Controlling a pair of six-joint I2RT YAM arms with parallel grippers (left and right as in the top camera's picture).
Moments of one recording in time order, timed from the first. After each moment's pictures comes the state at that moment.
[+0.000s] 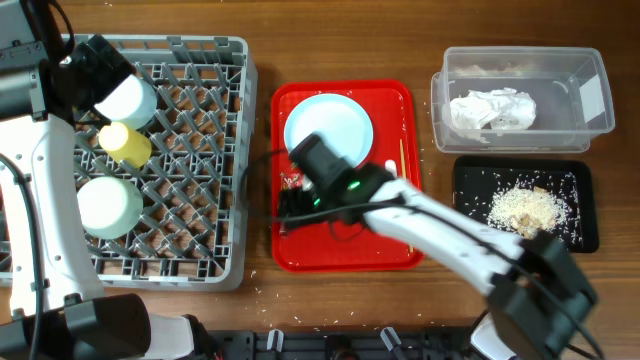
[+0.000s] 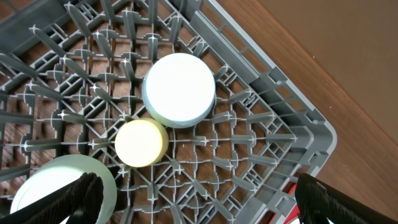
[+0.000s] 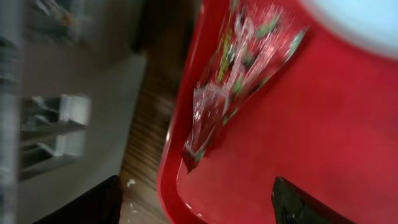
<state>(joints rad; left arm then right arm) 0.25 1.60 1.75 -1.10 -0.08 -0.52 0.85 1.72 1.16 -0.59 -0.20 0.62</state>
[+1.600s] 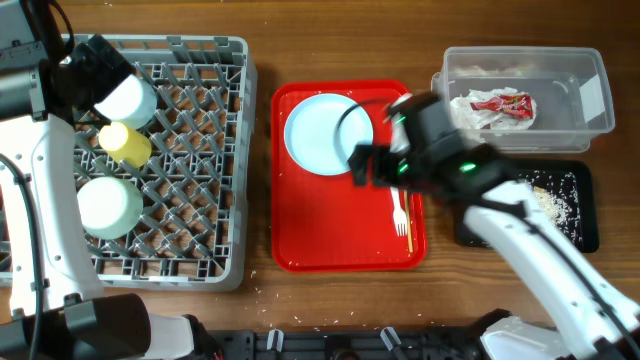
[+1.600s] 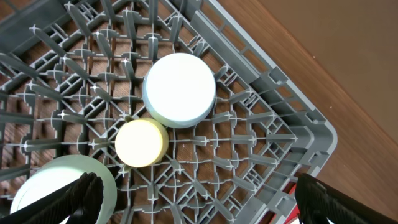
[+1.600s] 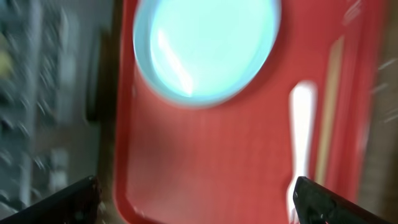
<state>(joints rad) 0.25 1.60 1.75 -1.10 -0.08 -0.52 0.53 1.39 1.11 -0.80 -0.15 0.49</state>
